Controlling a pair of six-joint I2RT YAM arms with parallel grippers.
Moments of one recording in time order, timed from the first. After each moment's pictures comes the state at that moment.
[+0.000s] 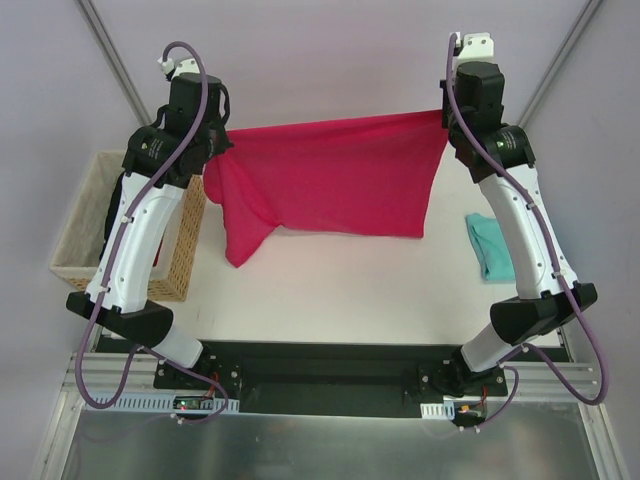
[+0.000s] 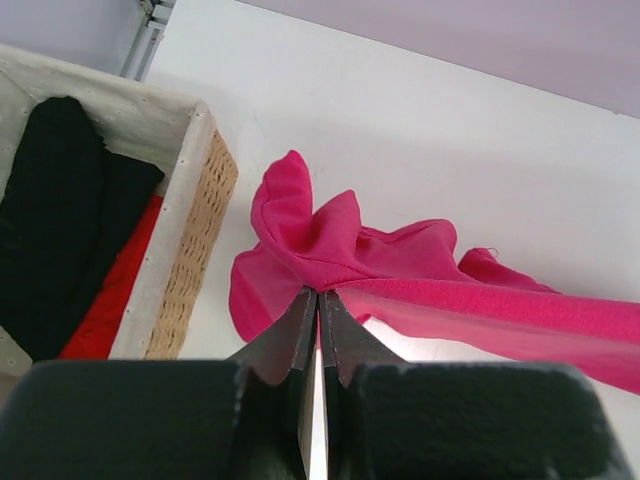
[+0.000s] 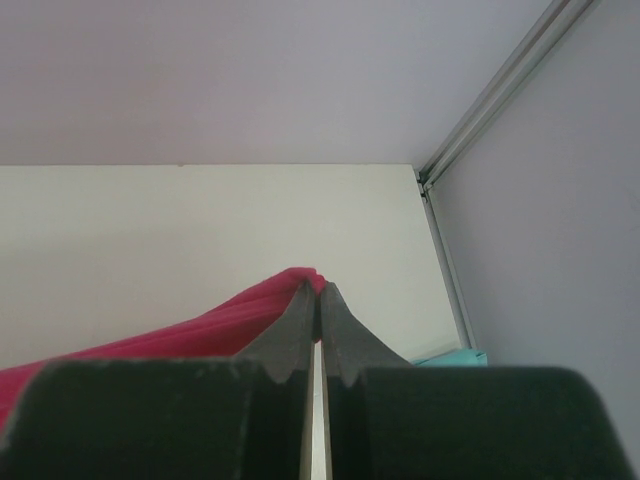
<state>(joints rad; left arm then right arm) -0.39 1.53 2.08 -1.13 -0.50 -0.40 0.35 1.59 1.99 -0.69 0.54 -0.08</state>
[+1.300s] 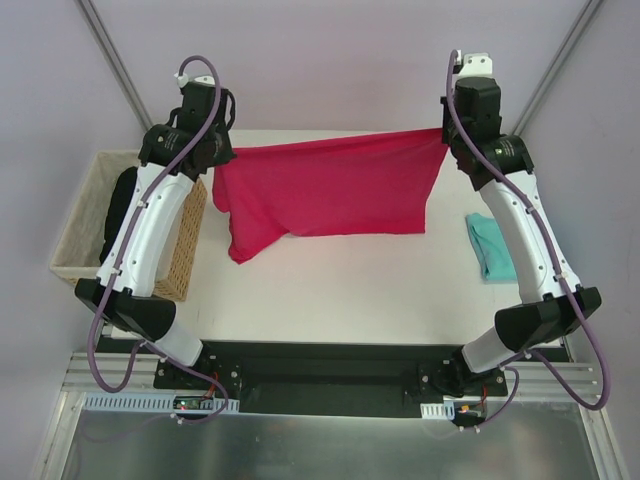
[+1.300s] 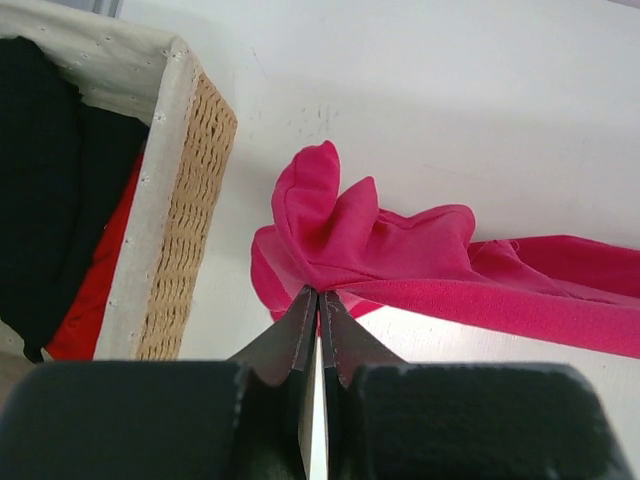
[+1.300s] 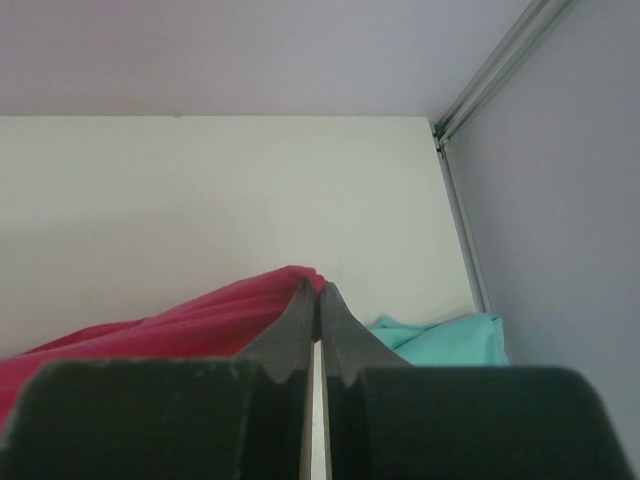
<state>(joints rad) -0.33 1.57 1.97 -1.11 -0.40 -0.38 0.32 1.55 1.87 -0.70 0.50 -0.03</state>
